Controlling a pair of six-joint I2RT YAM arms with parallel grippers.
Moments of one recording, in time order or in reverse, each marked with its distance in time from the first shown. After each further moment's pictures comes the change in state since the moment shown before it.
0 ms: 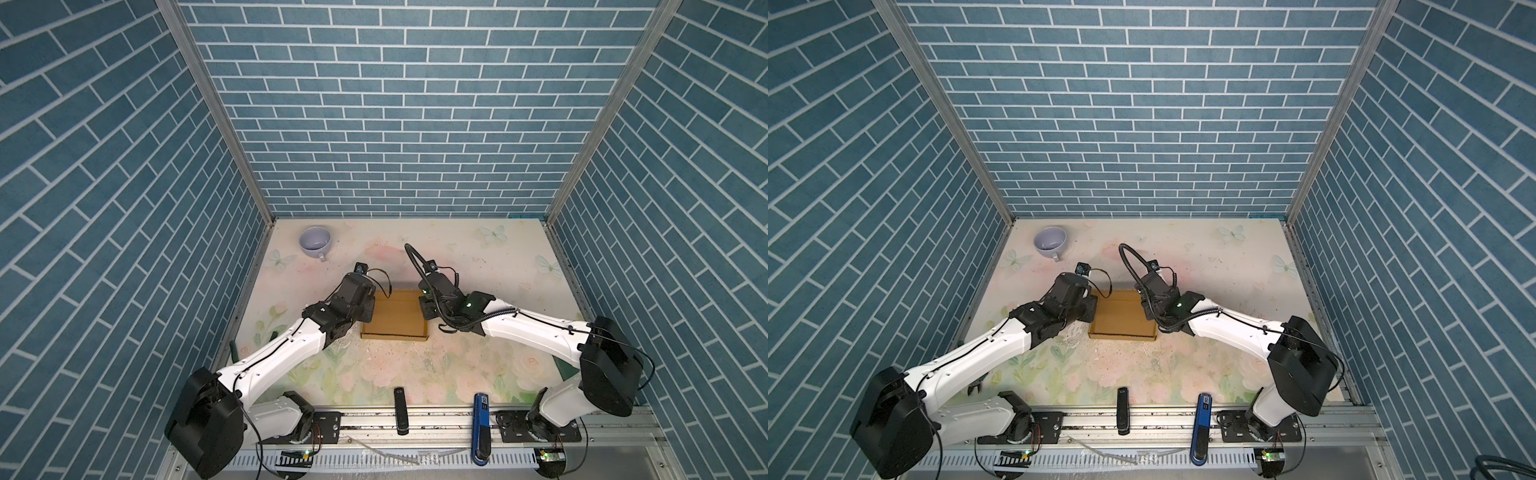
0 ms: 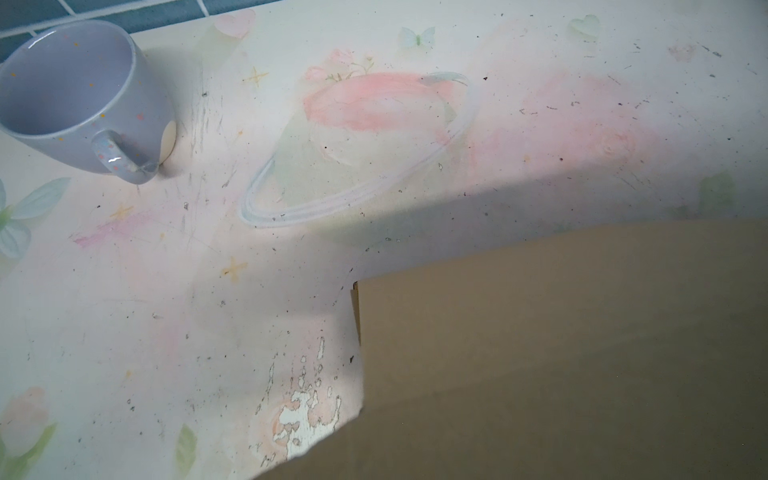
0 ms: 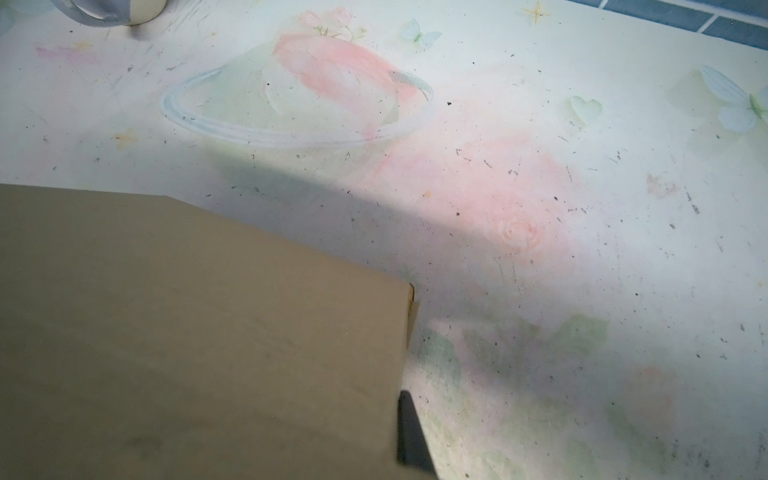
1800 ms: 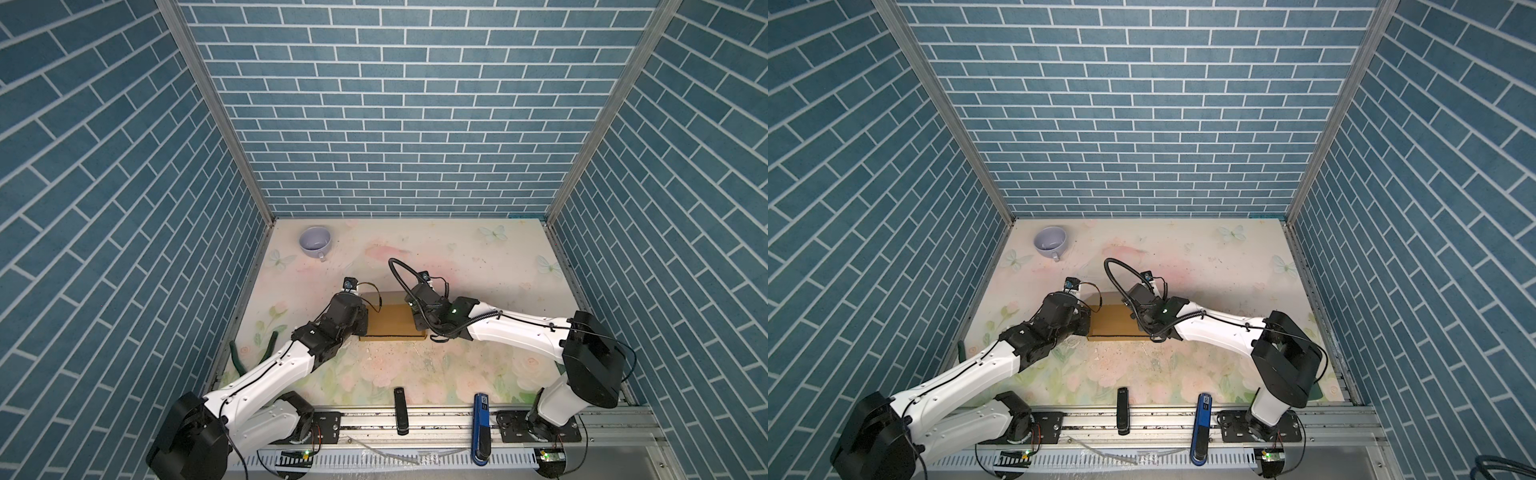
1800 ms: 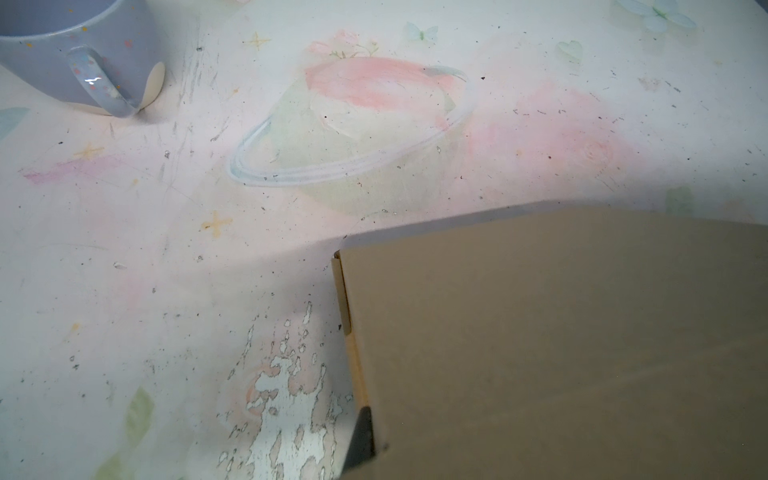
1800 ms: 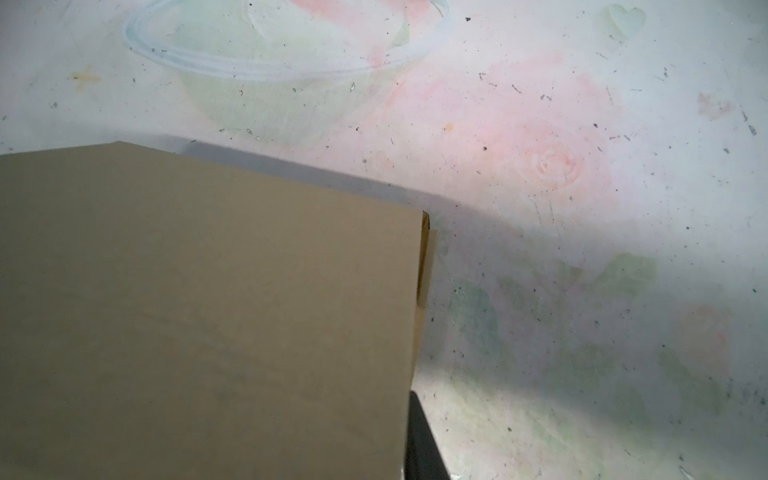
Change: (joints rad) left arm 0.001 -0.162 -0.228 0.142 0.038 -0.101; right arm 0.082 0.068 0.010 -0.079 0.031 0.158
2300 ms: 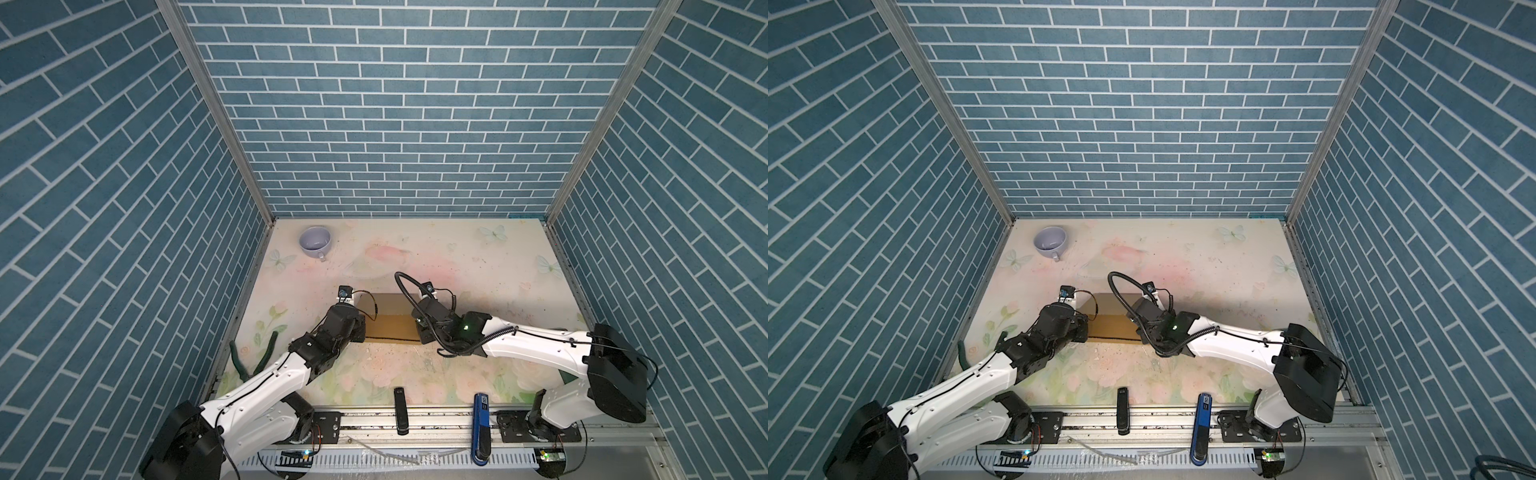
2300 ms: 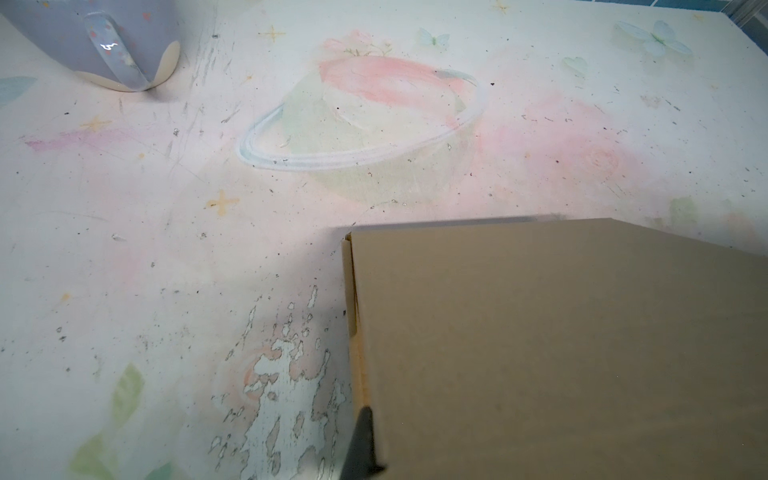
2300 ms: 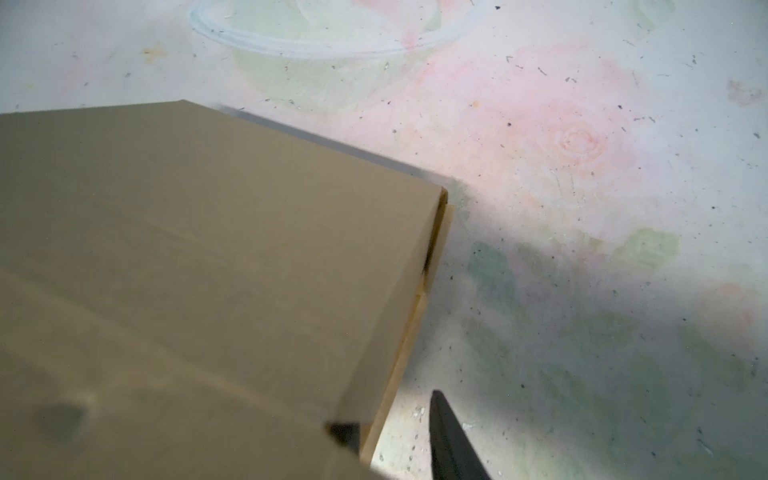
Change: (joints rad) left arm -0.019 -0.057 -0.106 0.086 -0.039 -0.050; right arm 0.077 -0.134 -0.132 0.053 -0.011 0.007
